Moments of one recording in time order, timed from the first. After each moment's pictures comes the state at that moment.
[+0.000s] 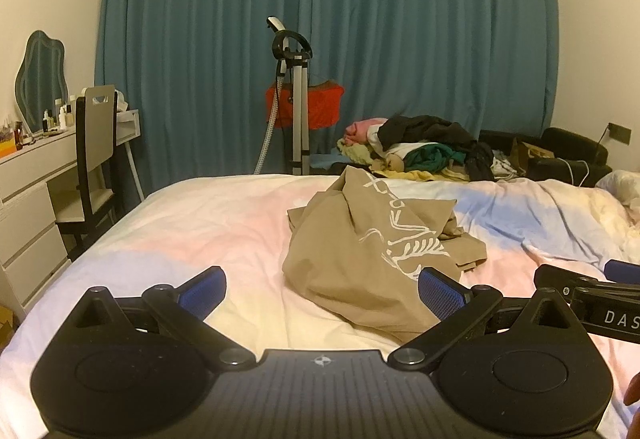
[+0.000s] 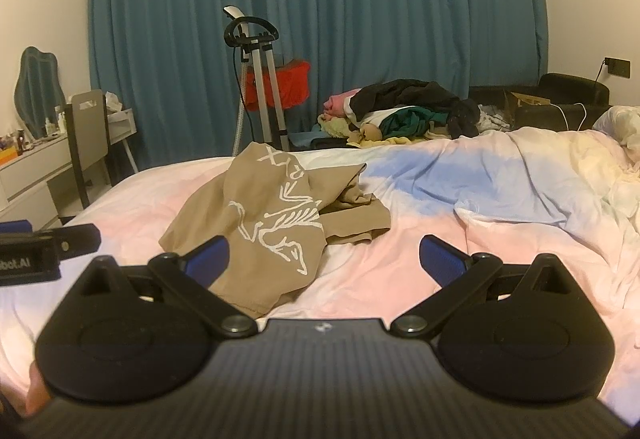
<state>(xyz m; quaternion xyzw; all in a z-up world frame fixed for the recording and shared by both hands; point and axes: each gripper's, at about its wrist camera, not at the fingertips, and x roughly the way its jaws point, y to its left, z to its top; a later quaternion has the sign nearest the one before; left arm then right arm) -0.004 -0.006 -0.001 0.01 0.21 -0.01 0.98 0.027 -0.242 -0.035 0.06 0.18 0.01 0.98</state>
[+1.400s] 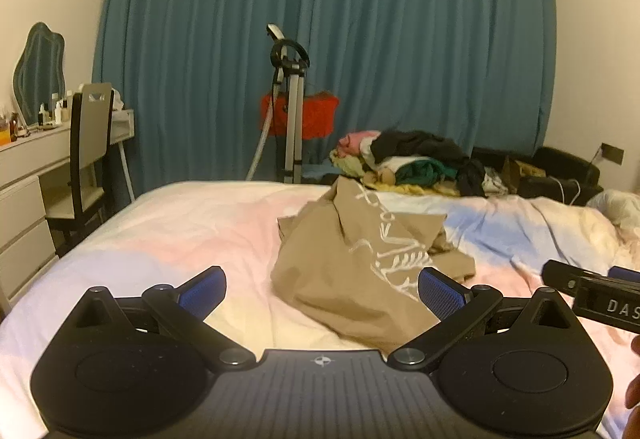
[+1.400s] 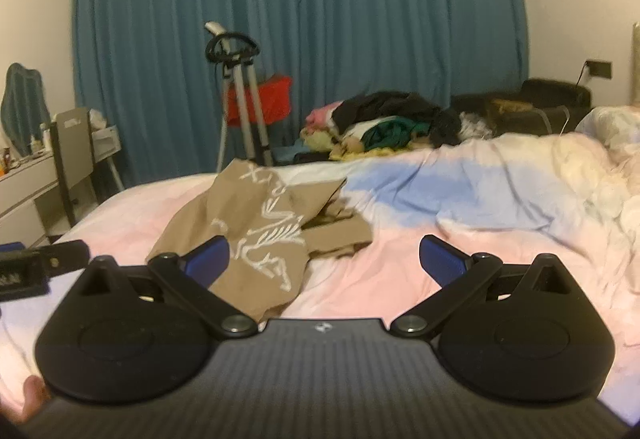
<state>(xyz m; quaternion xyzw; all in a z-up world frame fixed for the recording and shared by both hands) -0.002 -0.005 -0.005 -0.01 0.19 -0.02 0.98 0.020 -0.249 -0.031 0.07 0.15 -0.03 0.99</state>
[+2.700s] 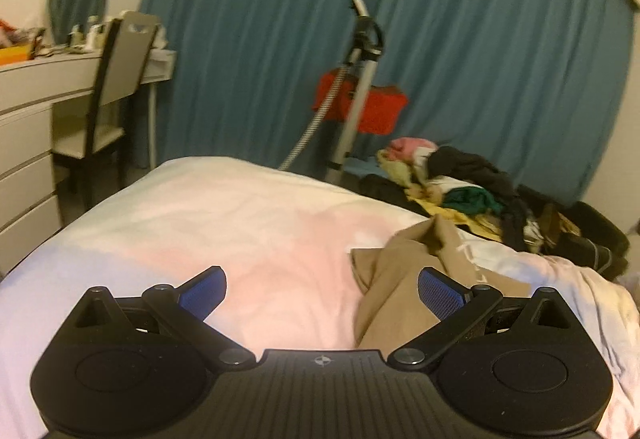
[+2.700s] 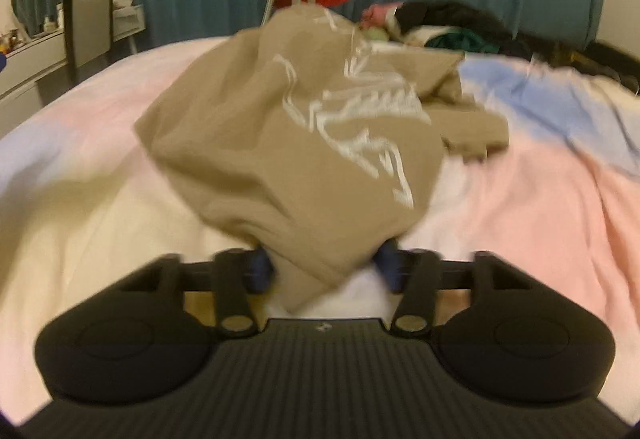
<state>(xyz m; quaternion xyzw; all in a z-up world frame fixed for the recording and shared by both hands) 0.151 0.120 -0.016 -0.13 0.23 0.00 0.97 0.155 -0.148 -0.134 0.00 0.29 0.02 0.96</state>
